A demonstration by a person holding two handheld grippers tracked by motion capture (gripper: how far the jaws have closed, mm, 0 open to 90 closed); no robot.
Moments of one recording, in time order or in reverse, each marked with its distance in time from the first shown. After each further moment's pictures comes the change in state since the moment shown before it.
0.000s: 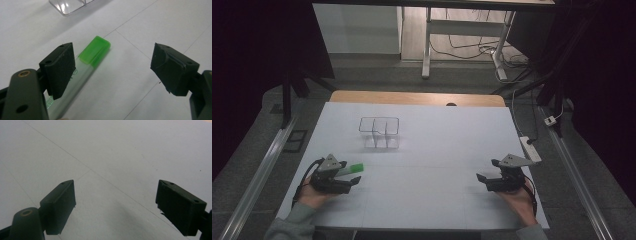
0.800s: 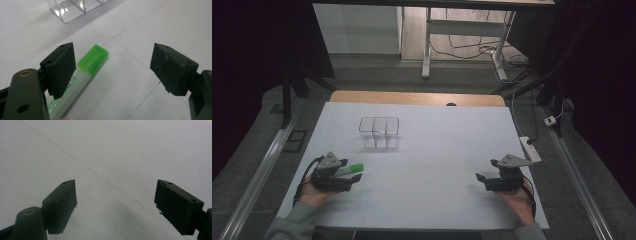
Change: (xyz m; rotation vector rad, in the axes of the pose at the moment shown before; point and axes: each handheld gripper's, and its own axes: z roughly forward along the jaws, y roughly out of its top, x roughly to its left) left arm -0.001 0.008 -0.002 -0.029 -0.006 -0.019; right arm 0.001 -0.001 0.003 0.006 -0.022 0.000
